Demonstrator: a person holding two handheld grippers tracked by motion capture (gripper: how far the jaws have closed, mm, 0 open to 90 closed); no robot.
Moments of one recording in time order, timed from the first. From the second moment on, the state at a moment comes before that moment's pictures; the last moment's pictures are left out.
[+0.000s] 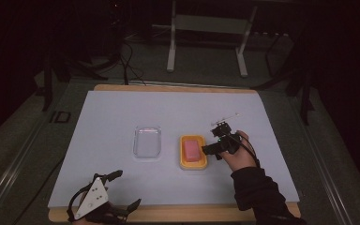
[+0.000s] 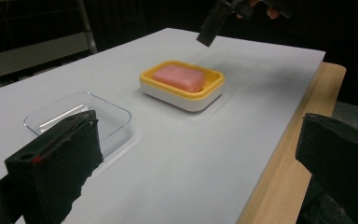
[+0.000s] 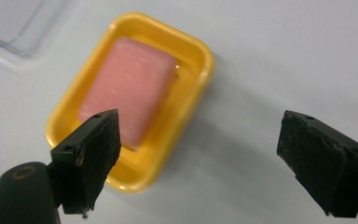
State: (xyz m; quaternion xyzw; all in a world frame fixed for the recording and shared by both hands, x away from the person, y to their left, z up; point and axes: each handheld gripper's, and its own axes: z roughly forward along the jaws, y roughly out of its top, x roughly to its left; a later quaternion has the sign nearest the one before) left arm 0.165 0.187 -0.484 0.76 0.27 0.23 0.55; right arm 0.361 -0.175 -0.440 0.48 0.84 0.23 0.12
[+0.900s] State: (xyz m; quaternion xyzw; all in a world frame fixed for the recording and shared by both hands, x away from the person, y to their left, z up) left arm 0.163 0.188 -0.485 0.76 0.27 0.23 0.54; right arm 0.306 -0.245 -0.465 0.40 0.85 0.29 0.18
